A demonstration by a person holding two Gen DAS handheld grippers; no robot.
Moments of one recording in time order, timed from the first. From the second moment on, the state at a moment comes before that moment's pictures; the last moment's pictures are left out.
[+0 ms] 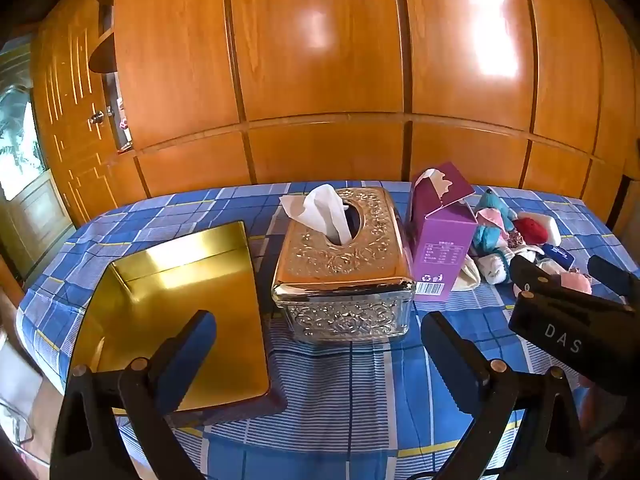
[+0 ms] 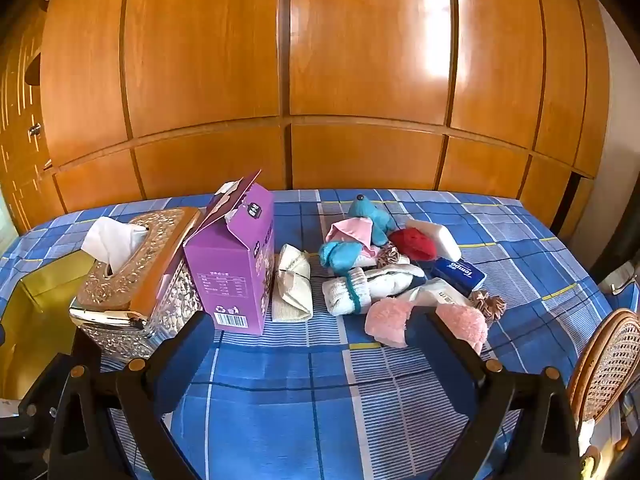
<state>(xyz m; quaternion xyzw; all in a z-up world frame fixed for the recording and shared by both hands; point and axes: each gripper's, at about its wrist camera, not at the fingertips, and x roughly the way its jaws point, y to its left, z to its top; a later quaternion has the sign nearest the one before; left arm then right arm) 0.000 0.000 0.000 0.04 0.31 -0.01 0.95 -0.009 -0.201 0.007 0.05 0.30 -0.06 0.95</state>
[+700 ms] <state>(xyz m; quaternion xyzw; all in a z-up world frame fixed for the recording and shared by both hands) -0.001 0.002 -0.003 0.04 0.32 -0.02 0.95 -0.009 -0.201 0.006 0.05 0.31 -0.06 0.95</state>
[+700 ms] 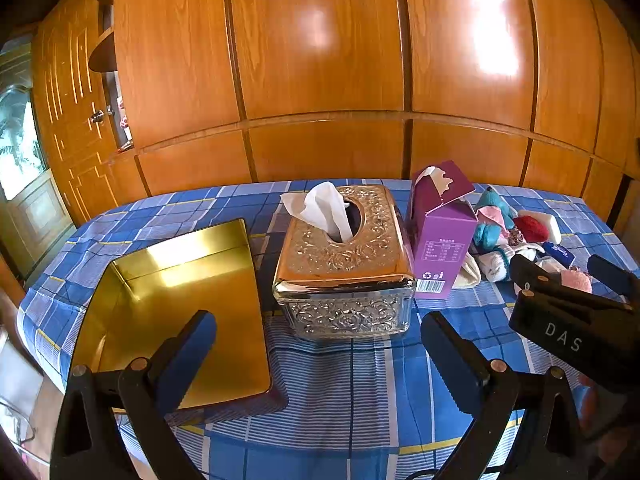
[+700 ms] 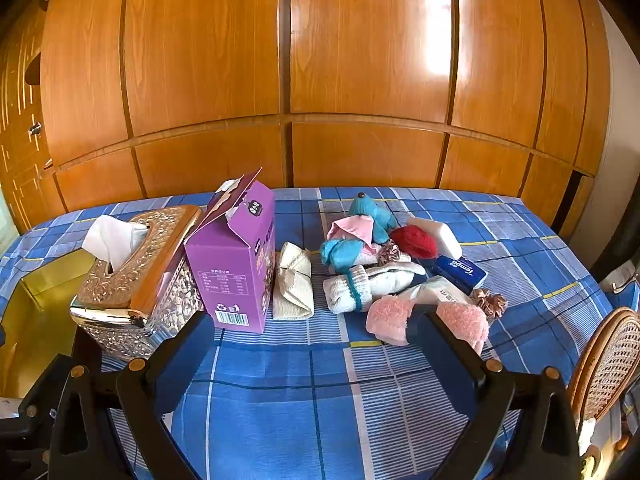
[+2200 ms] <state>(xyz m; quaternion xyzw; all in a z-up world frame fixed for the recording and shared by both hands) 0.030 -0.088 0.005 0.09 0.36 -0.25 0.89 0.027 -0.432 -0.005 0.24 0.25 -0.21 0.91</state>
